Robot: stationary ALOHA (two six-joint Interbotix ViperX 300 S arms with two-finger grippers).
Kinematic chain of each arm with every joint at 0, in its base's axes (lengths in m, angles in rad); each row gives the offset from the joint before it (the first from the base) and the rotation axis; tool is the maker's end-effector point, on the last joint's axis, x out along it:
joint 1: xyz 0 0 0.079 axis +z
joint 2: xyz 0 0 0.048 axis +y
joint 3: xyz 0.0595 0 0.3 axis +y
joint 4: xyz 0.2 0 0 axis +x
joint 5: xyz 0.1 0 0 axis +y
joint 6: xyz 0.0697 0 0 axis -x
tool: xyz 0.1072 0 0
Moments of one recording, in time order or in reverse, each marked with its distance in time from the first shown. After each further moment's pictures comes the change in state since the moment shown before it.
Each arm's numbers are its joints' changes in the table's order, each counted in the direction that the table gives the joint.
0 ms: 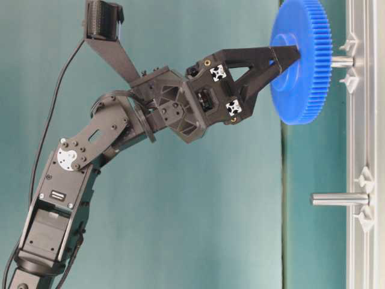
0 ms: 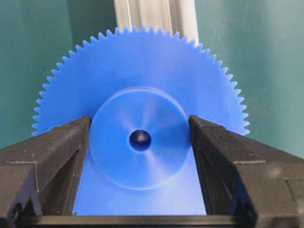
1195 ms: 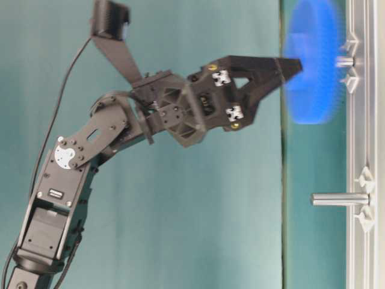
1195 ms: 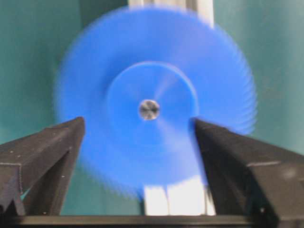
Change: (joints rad) left arm -0.020 0.012 -0.012 0.002 0.063 0.049; right arm 0.000 0.000 0.000 0.000 0.002 0.000
